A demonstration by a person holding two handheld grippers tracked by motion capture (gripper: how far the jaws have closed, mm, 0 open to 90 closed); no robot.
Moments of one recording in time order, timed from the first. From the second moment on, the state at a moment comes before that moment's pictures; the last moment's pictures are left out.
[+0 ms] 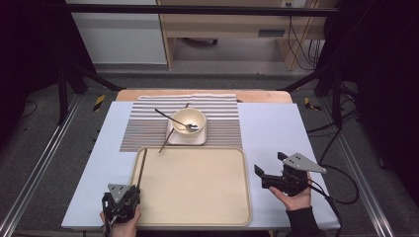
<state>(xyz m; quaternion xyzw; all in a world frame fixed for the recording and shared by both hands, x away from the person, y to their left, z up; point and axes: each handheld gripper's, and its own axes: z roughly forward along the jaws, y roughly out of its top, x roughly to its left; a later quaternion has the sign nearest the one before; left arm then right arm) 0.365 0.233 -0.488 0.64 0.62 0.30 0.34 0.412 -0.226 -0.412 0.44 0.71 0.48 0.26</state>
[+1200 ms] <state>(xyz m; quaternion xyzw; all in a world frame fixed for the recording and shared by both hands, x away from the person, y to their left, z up) 0.433 0.224 -0.384 0.70 0.48 0.31 0.43 0.411 -0.227 -0.411 0.44 0.71 0.49 0.27</state>
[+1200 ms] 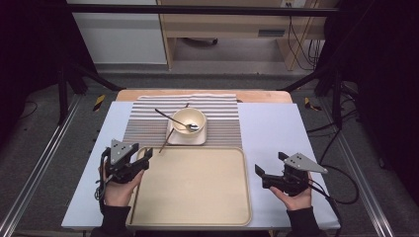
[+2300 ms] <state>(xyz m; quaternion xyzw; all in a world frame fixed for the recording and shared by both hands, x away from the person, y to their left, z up) 0.544 0.212 -0.422 0.78 0.43 0.28 0.36 0.414 -0.225 -0.415 0.44 0.72 0.48 0.26</state>
